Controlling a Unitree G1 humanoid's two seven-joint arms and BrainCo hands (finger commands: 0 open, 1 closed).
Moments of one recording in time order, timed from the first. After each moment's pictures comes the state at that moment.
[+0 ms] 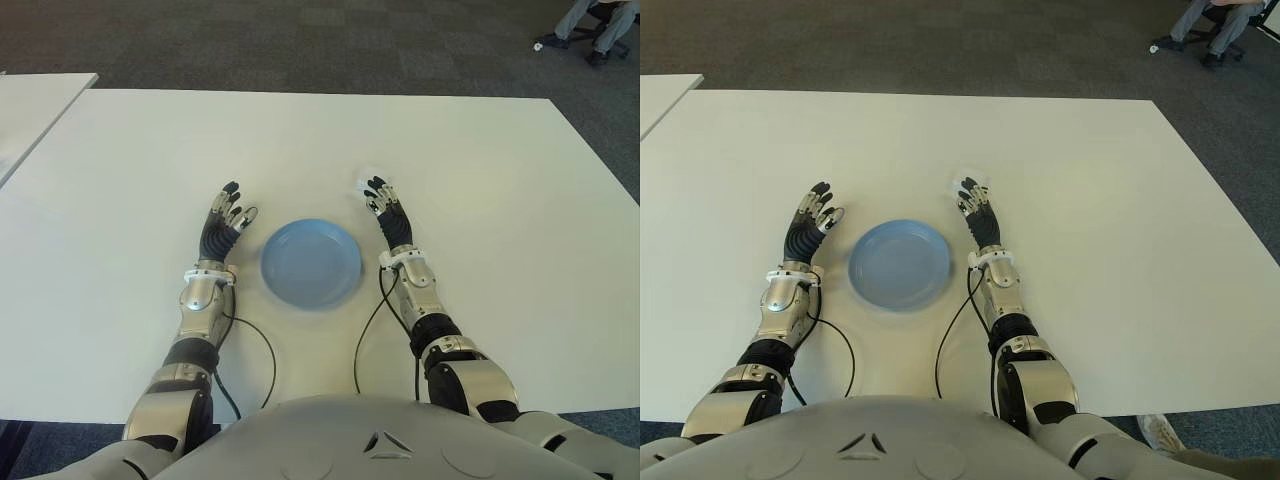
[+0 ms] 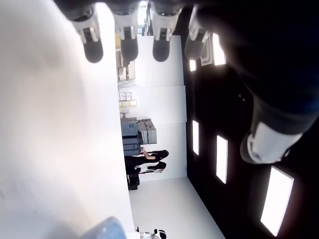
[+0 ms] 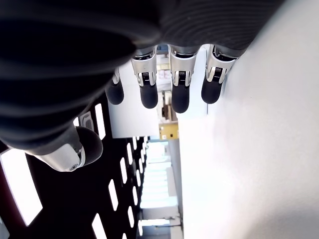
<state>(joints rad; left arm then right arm) -0.14 0.10 0.14 0.83 -0.06 -0.67 -0.12 -0.36 0.03 -0.05 0.94 0.04 -0.53 0.11</state>
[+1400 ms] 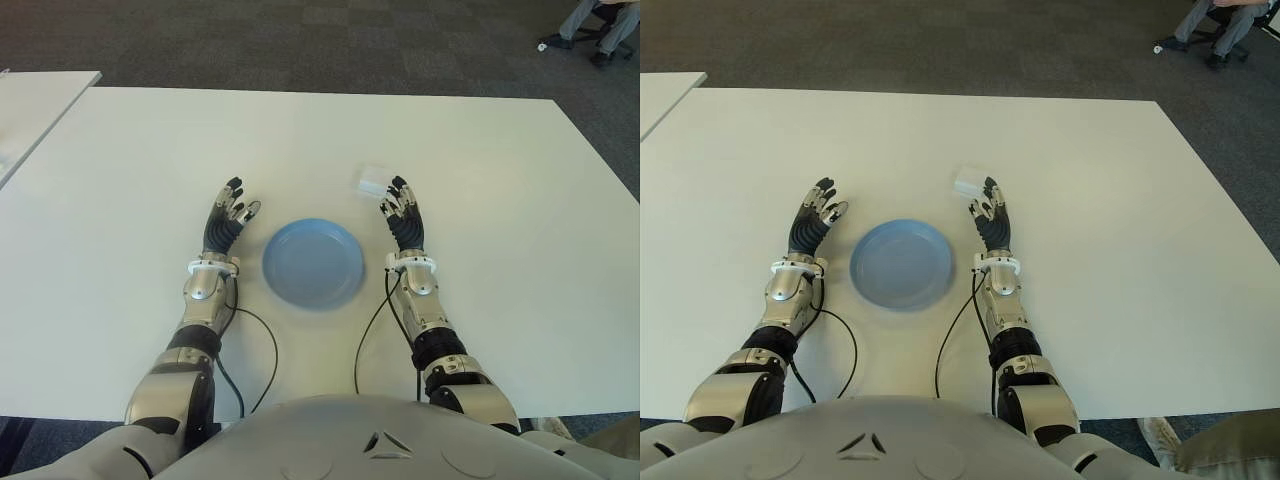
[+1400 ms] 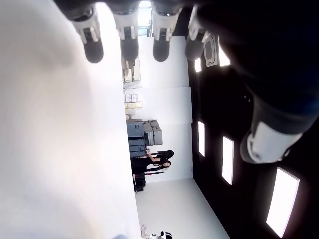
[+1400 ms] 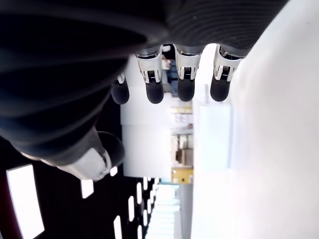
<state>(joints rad) -0.24 0.11 0.14 0.97 -0.04 -0.67 -0.11 -0.22 0.03 -0.02 0.62 -0.10 -0.47 -0.17</state>
